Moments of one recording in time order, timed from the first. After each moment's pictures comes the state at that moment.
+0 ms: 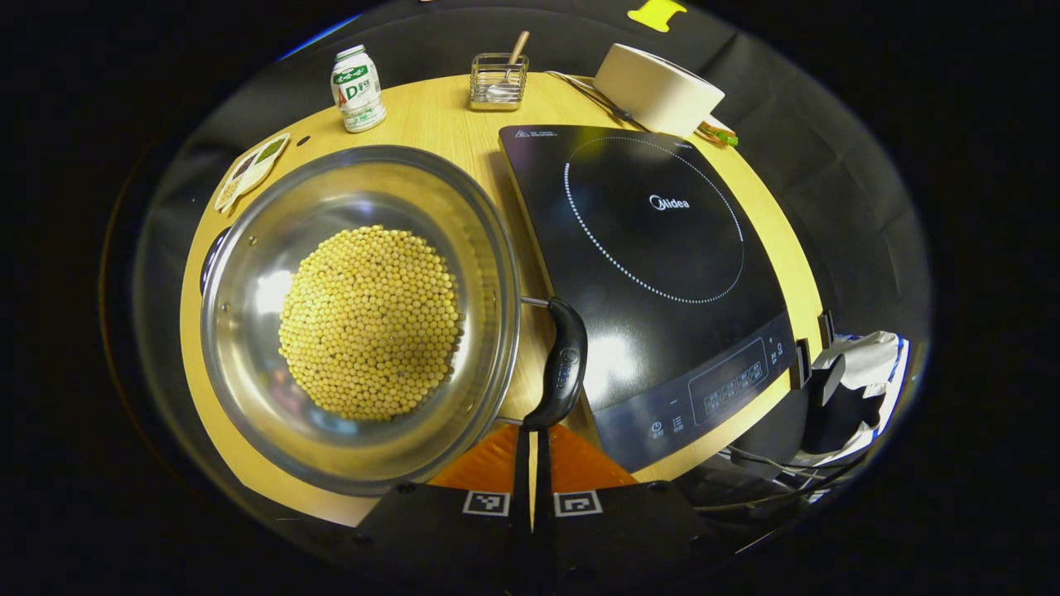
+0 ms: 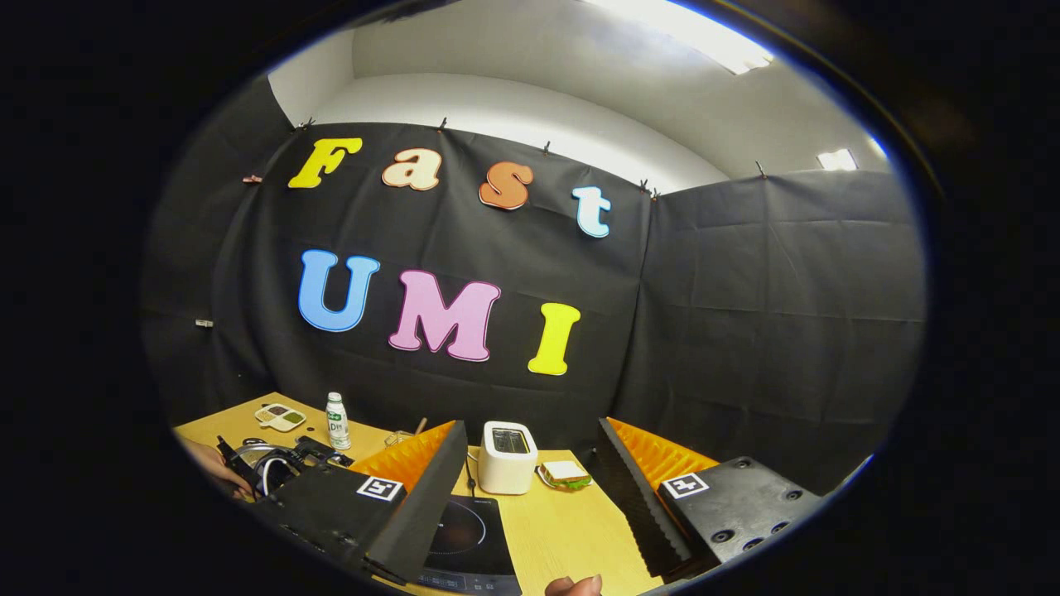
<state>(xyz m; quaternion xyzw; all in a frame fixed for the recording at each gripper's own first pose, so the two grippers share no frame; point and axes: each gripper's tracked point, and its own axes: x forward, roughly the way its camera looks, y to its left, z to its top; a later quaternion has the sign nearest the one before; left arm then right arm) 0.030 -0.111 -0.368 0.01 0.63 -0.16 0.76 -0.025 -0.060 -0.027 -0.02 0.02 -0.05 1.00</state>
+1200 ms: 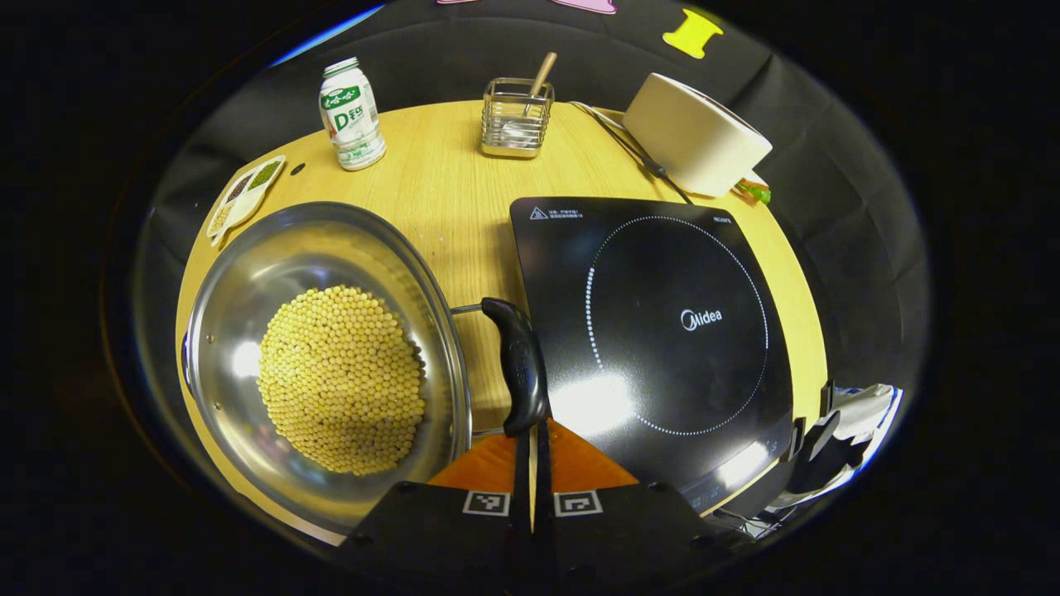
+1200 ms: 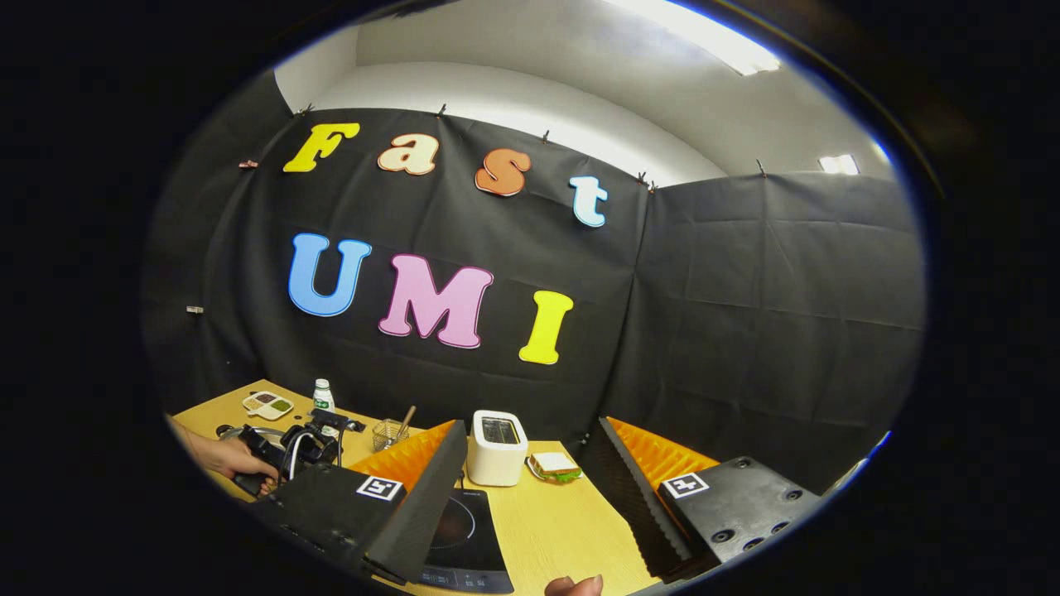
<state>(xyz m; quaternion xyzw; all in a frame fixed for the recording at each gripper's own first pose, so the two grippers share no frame) 0.125 -0.132 -0.372 -0.02 0.59 -0.13 0.80 -0.017 -0.062 -0.041 -0.03 0.04 -0.07 1.00</state>
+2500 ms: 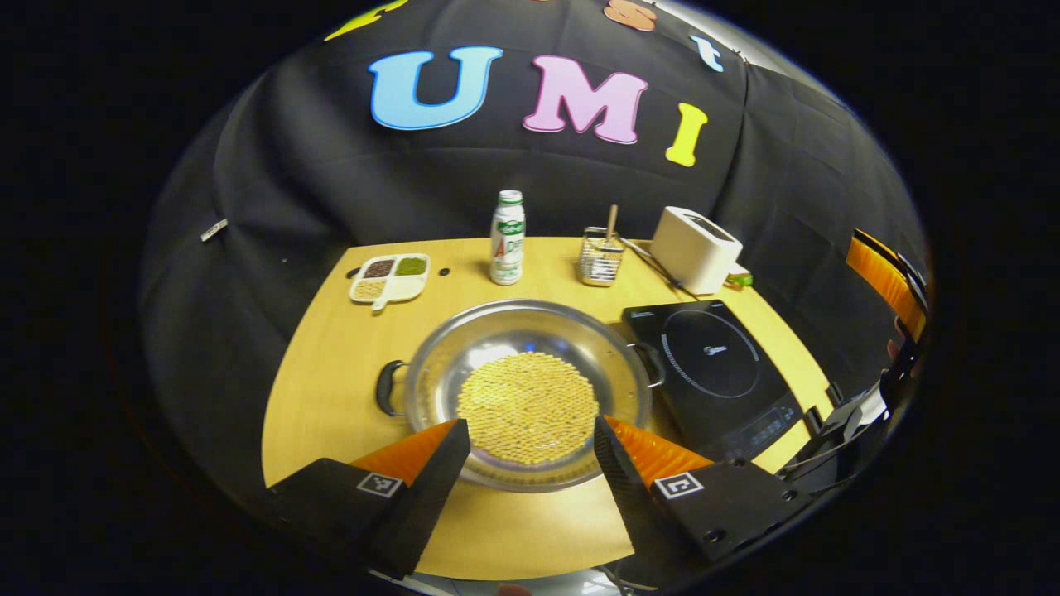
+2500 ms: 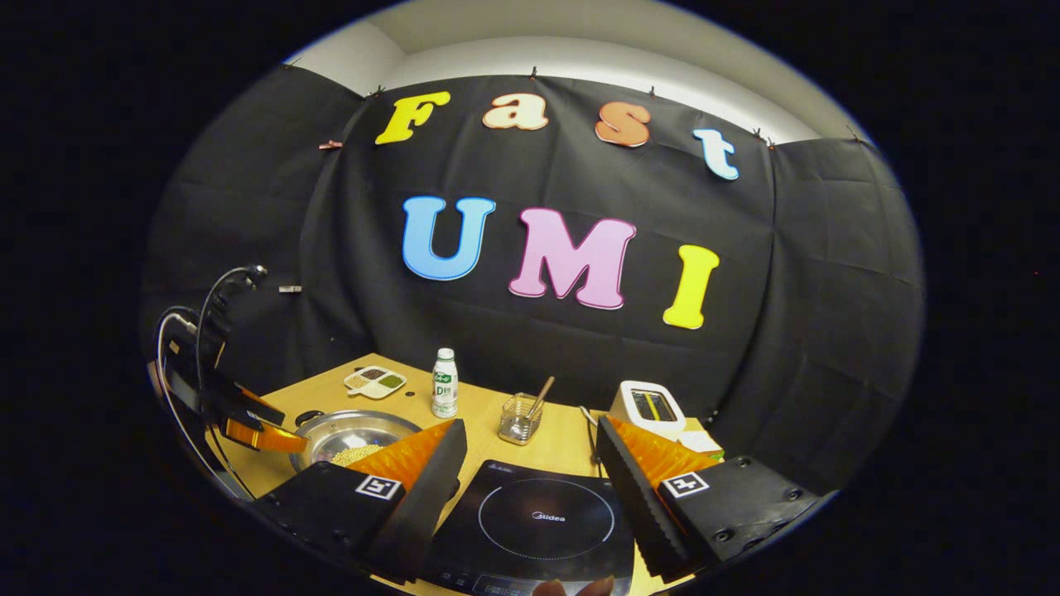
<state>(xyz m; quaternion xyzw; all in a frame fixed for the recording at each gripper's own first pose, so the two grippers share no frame) 0.072 0.095 -0.259 -0.01 0.36 -0.09 0.93 0.044 0.129 -0.134 0.00 0.13 0.15 0.98</state>
